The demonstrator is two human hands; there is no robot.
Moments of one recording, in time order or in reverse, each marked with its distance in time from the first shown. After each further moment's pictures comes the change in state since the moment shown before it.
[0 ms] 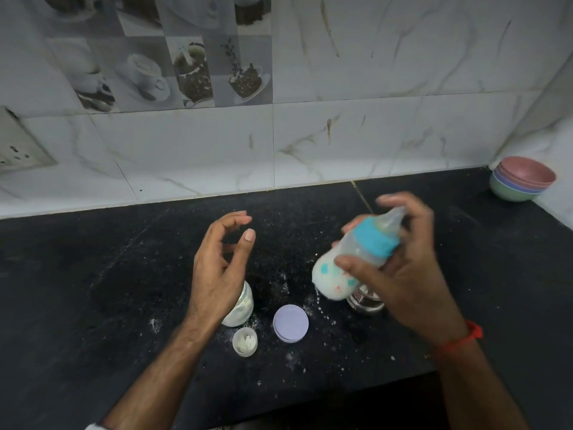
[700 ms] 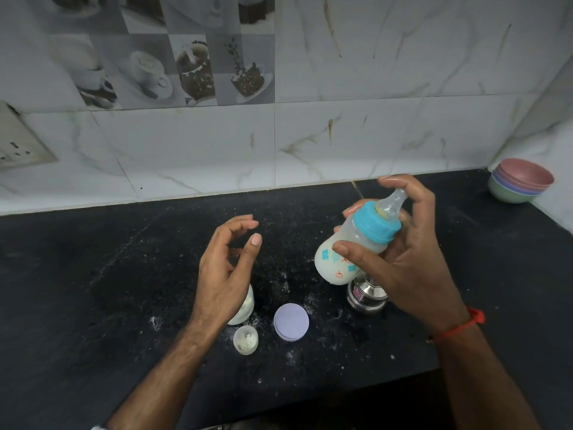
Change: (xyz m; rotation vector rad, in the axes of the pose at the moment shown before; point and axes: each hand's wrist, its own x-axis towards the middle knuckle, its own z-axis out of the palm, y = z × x) left_hand -0.008 -0.004 0.001 0.006 -0.007 -0.002; right_hand 0.014 -0.015 0.003 -0.090 -0.003 -0.002
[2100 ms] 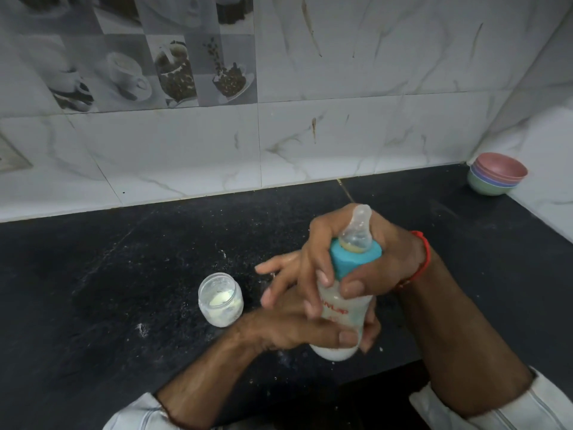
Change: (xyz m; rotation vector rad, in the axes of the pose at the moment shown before) left_hand -0.039 0.077 0.043 -0.252 -0.825 0.232; right_hand 0.043 -0.032 0.010 0.462 -0.955 0.126
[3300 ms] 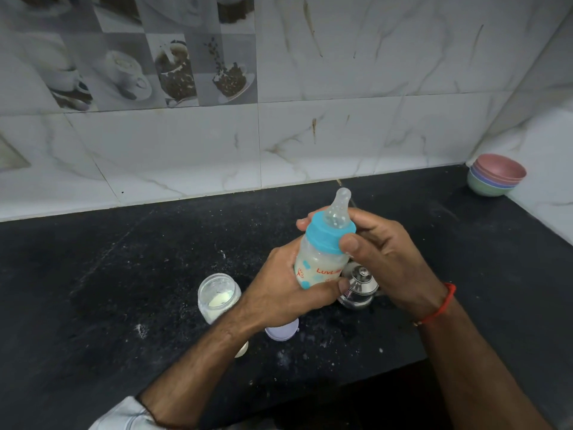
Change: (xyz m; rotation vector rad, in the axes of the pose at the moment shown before) left_hand 0.027 -0.016 -0.016 -0.033 0.223 -0.214; right_hand -0.036 0.036 0.006 -0.173 0.666 -0.029
